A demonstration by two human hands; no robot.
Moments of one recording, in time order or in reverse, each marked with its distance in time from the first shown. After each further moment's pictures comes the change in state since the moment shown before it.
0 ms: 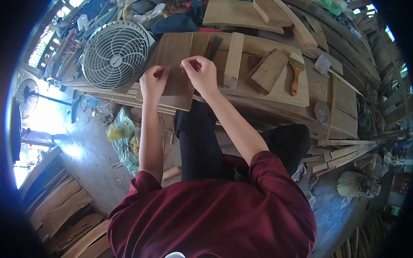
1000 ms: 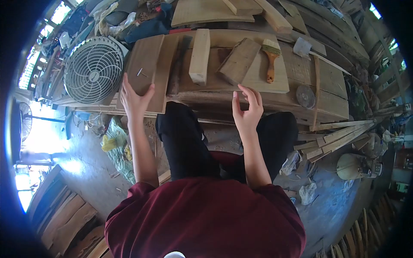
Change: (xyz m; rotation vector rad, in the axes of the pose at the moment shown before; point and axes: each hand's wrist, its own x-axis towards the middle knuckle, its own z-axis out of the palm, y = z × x) left_hand -0.034 0.005 0.007 0.383 0.033 0.084; right_hand -0.135 -0.019 -0.156 -0.809 0.572 -0.439
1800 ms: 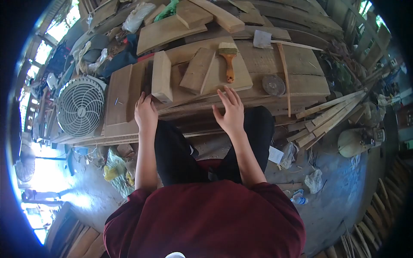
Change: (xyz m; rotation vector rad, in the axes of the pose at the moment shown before) left_hand -0.022 0.101 0.046 0.008 -0.167 0.267; right_hand -0.008 0.057 -0.043 -0.332 -0.151 -0.055
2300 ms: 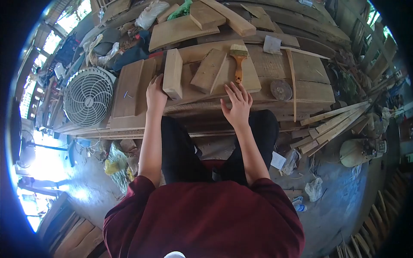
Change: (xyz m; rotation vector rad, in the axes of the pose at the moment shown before) left_hand 0.046 -0.015 0.038 -0.210 0.100 0.049; right_hand 0.011 0.016 0.021 -0.131 0.020 -0.062
